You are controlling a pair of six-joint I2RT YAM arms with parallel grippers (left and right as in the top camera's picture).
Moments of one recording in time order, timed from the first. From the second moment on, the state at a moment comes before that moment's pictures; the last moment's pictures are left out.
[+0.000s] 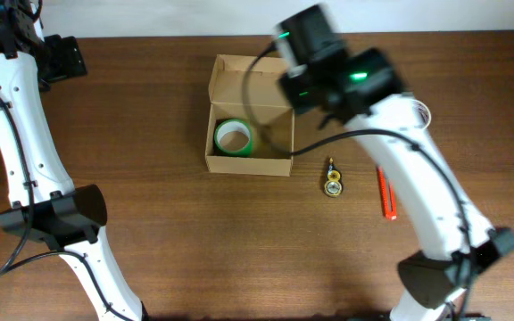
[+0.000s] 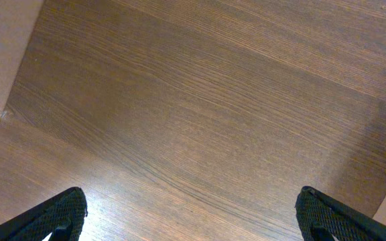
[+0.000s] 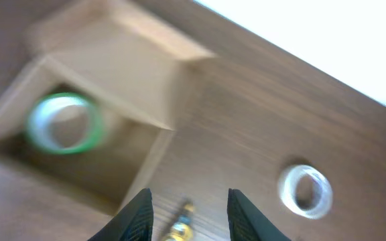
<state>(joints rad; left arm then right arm) 0.24 2.25 2.76 -1.63 -0.18 -0.09 0.47 1.86 2.13 -1.23 0.25 -0.05</state>
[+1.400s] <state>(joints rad) 0.24 2.25 2.76 -1.63 -0.18 -0.09 -0.19 2.28 1.86 -0.99 -0.06 -0.06</state>
